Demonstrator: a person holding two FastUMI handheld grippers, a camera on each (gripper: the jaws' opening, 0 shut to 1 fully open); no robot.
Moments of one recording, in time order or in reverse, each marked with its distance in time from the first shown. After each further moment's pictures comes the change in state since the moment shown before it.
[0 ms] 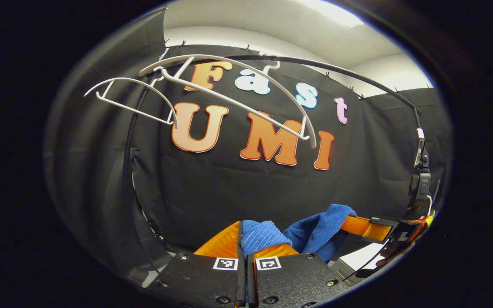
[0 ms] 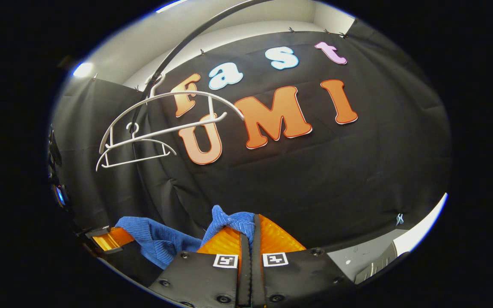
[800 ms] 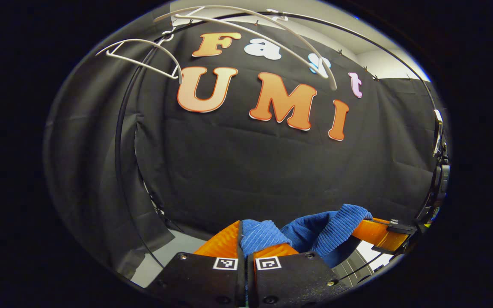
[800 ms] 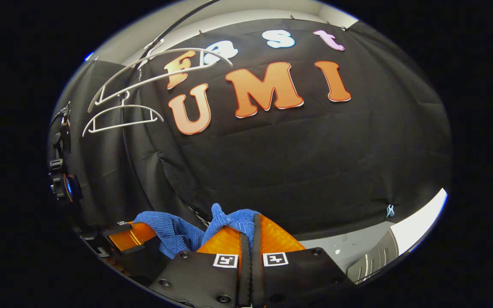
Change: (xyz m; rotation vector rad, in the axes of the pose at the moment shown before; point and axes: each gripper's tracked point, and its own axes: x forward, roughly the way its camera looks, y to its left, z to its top) left arm 0.036 0.009 -0.141 -0.047 0.208 0.085; right arm 0.014 -0.039 -0.115 -0.037 0.143 -0.085
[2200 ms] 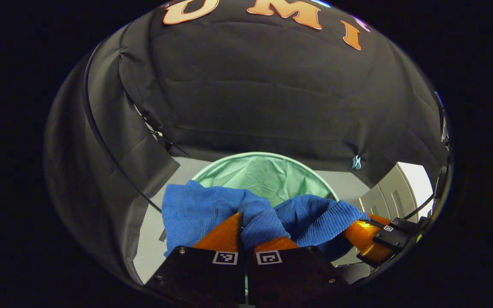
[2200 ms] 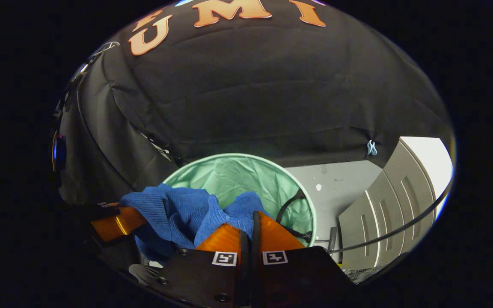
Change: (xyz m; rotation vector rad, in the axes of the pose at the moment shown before) left arm 0.047 0.019 -0.291 0.111 0.594 0.057; right arm 0.060 -0.107 -0.317 0.041 0.491 -0.229
